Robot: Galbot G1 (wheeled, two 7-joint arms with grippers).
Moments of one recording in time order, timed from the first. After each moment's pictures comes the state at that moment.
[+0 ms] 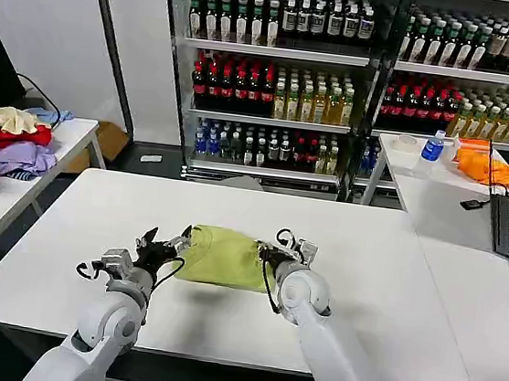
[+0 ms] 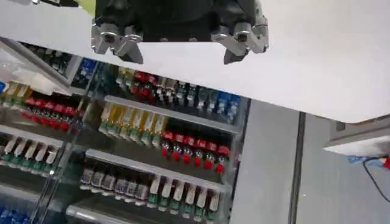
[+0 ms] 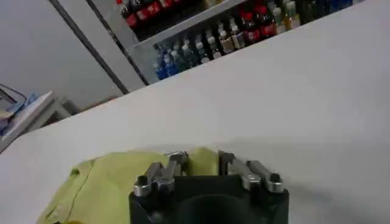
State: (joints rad) left arm 1.03 -1.14 -0.26 -1.85 -0.75 0.34 -0.38; right arm -0.66 1.40 0.02 1.41 0.98 -0.49 0.46
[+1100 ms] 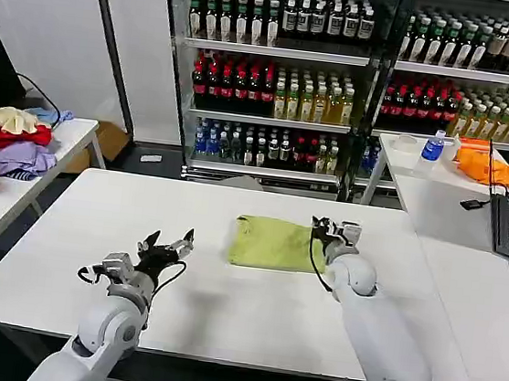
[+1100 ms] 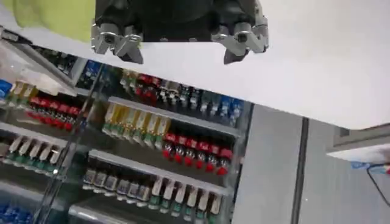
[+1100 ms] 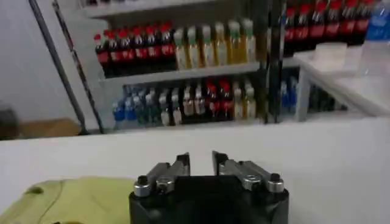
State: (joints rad) left arm 1.05 -1.15 -0.26 -1.86 -0.75 0.33 -0.36; right arm -0.56 1.24 0.08 1.28 0.64 -0.35 0.24
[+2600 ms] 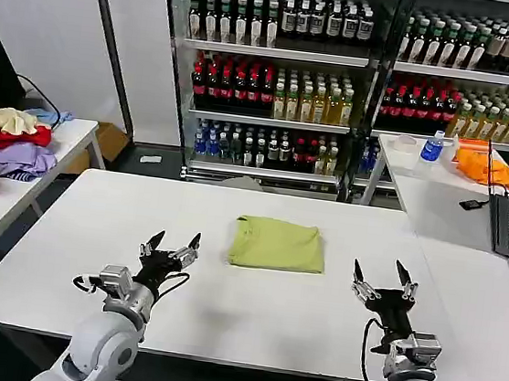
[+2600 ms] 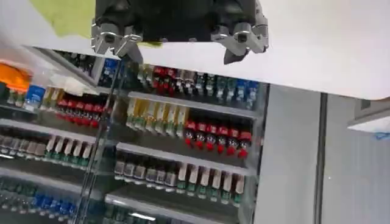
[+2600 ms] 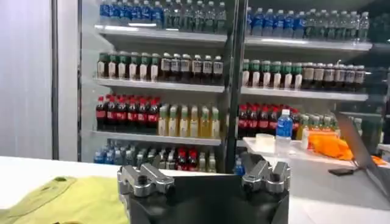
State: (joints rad) left arm 1.14 -1.13 -0.27 -1.99 -0.65 0.33 -0.32; right arm -1.37 1.11 0.49 2.06 0.36 -0.16 0.20
